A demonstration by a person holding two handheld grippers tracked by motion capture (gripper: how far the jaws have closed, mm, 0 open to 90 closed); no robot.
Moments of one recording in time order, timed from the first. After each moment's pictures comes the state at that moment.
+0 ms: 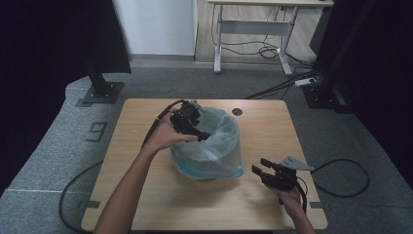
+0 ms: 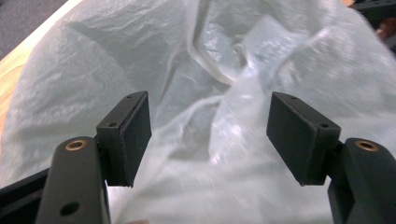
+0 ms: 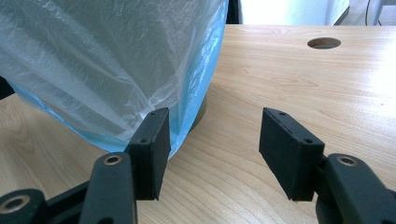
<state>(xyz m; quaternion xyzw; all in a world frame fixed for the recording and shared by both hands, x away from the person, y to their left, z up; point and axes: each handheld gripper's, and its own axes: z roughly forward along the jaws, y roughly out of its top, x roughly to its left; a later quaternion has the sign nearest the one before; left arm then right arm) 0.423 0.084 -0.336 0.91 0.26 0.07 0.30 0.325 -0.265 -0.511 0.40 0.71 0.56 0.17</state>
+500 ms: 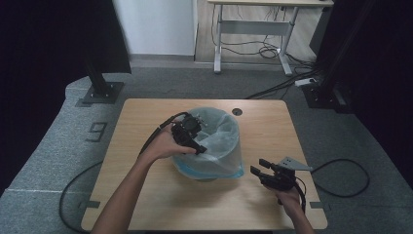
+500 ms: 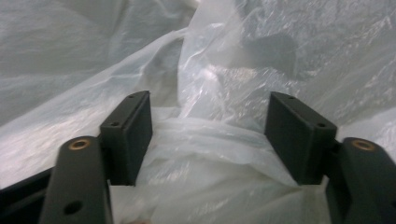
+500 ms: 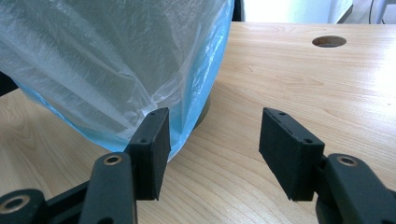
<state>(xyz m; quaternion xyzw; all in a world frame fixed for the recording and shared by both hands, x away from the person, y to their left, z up) 0.410 0.076 -0.362 0.94 0.25 0.05 0.23 0.324 -0.262 -0.511 0.40 0.71 0.55 0.16</state>
